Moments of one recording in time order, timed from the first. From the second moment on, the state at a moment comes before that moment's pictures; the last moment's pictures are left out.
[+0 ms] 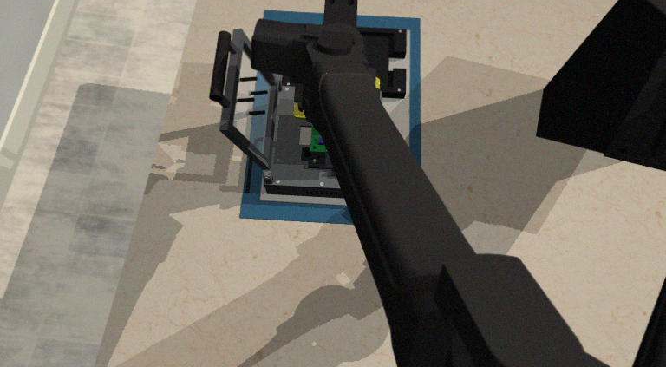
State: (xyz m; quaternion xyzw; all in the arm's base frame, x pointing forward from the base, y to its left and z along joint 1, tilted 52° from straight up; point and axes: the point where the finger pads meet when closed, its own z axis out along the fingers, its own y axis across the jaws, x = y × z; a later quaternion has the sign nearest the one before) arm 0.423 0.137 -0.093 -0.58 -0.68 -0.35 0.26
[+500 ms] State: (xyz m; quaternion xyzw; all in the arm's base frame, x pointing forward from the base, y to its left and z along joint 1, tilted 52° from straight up) arm 0.423 0.137 -0.093 -0.58 -0.68 -0.35 0.26
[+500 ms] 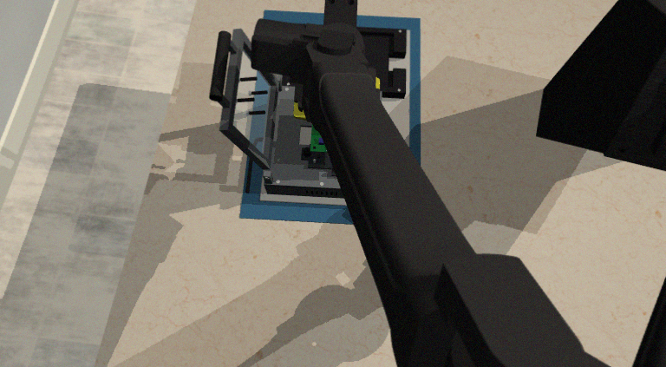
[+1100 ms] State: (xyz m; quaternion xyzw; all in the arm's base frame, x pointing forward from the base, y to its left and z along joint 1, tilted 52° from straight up) arm 0.425 0.137 -0.093 -0.59 -0.68 -0.35 0.26
